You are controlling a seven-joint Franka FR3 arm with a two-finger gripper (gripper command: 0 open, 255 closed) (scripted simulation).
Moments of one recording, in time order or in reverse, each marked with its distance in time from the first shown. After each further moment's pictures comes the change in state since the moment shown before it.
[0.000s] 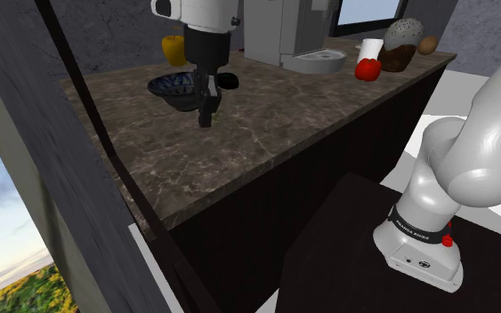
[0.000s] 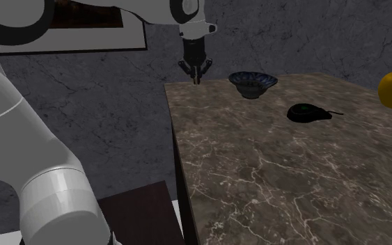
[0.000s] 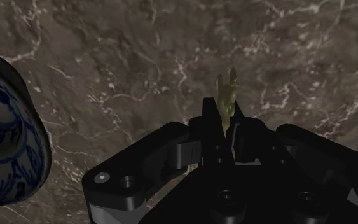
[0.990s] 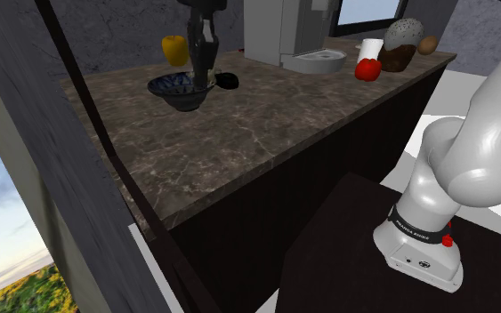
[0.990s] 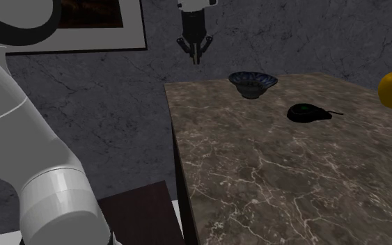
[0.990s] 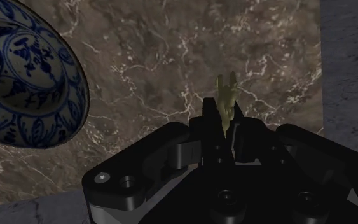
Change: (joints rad) arm -0.002 0.024 0.000 0.228 -0.010 -0.204 0.010
